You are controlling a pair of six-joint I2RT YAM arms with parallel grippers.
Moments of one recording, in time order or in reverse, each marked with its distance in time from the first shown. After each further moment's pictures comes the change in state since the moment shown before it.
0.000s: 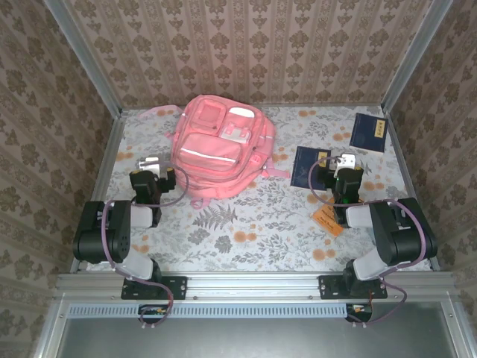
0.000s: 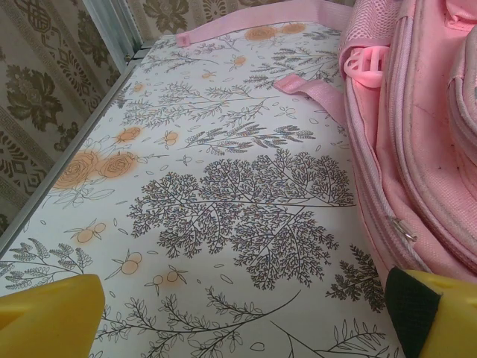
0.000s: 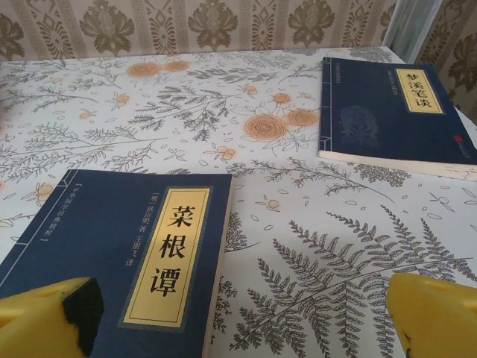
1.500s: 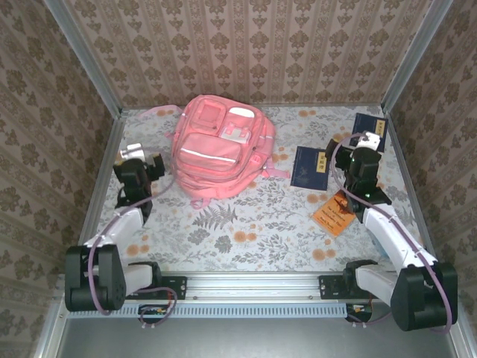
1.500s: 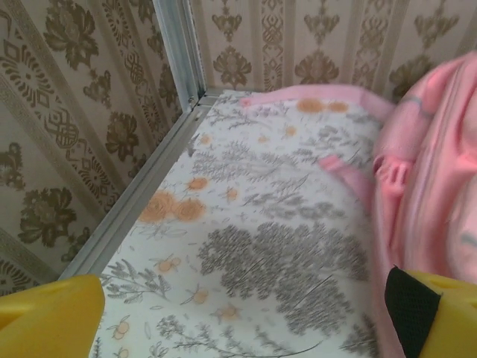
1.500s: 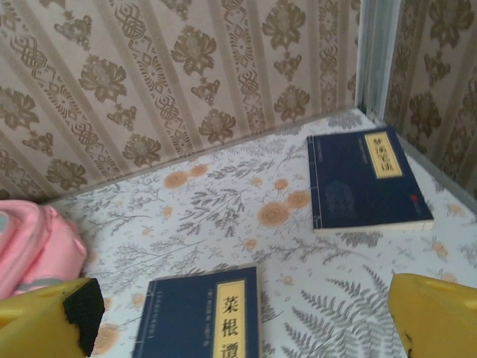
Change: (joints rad) left arm 0.013 -0.378 0.207 -0.546 -0.092 -0.145; right arm 0.002 -0.460 0.296 -0.717 0.021 0.257
